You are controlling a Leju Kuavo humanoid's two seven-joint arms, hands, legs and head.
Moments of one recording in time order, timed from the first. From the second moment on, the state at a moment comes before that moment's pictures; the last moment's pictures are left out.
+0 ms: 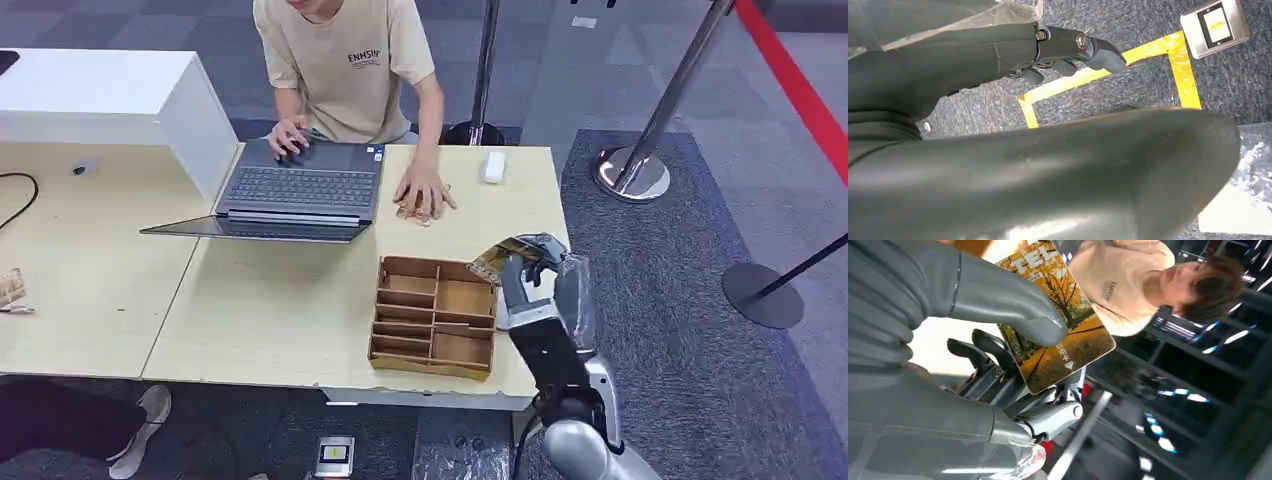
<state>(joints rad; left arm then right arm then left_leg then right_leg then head) -0.12 0.03 -1.02 -0.21 0.53 0.25 -0.10 -0.21 -0.20 0.41 -1.62 0.80 -0.60 -0.06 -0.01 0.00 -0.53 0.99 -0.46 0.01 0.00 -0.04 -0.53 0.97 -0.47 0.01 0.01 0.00</state>
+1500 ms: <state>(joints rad) -0.20 0.02 -1.05 -0.21 0.45 0.17 0.04 -0.74 -0.16 0.68 -0.96 1.47 -0.63 0.10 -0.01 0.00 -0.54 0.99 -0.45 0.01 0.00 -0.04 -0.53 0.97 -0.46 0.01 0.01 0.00</state>
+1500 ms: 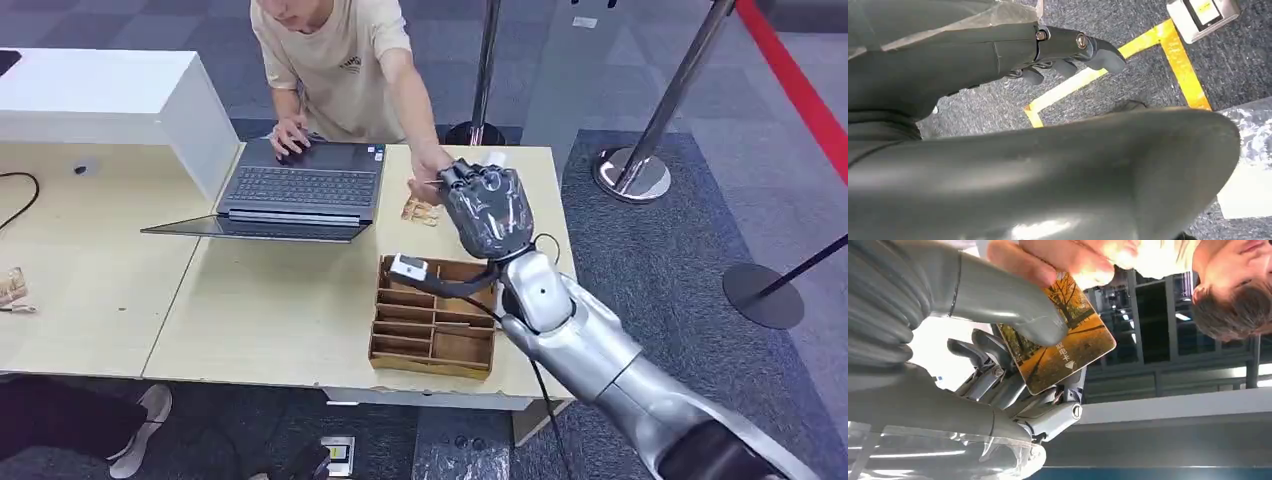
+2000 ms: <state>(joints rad) -0.21 0.02 -1.06 -0.21 0.42 0.16 0.02 -0.75 -0.14 0.68 -0.92 1.40 -0.65 0.09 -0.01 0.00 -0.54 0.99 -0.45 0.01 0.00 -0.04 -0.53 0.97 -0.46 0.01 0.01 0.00</state>
